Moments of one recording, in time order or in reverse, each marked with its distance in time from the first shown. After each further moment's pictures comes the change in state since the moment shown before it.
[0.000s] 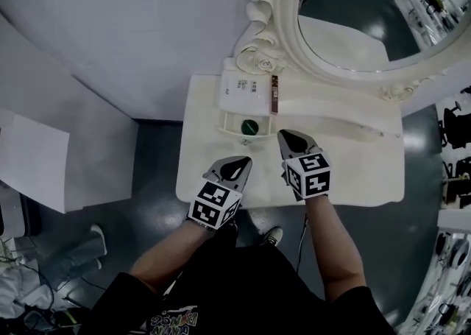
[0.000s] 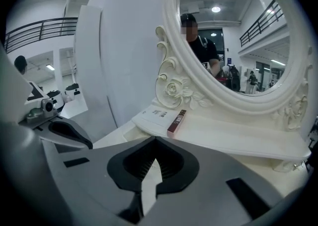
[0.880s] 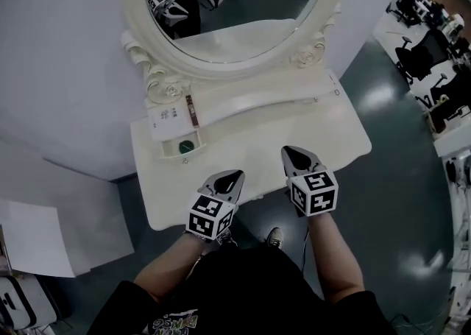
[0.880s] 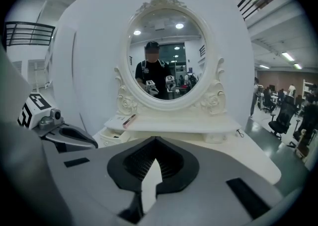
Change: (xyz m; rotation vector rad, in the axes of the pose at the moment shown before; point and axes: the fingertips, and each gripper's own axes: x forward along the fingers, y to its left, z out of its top) left arm 0.057 -0.165 0.018 0.155 0.045 -0.265; right arm -0.213 -0.107 -0.071 0.221 -0.146 -0.341
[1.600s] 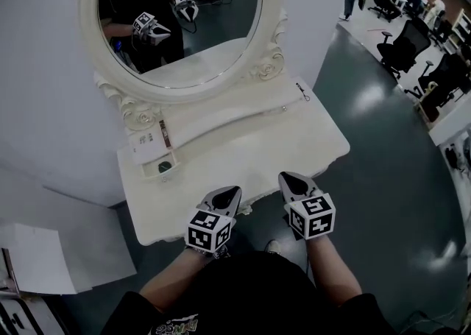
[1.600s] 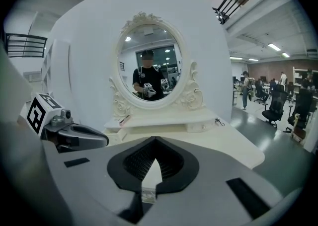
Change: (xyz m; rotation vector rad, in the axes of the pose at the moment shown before) left arm 0.040 -0.090 0.009 0.014 0.026 -0.031; right arm -0.097 -0.058 -0.042 0.113 -0.042 -0.030
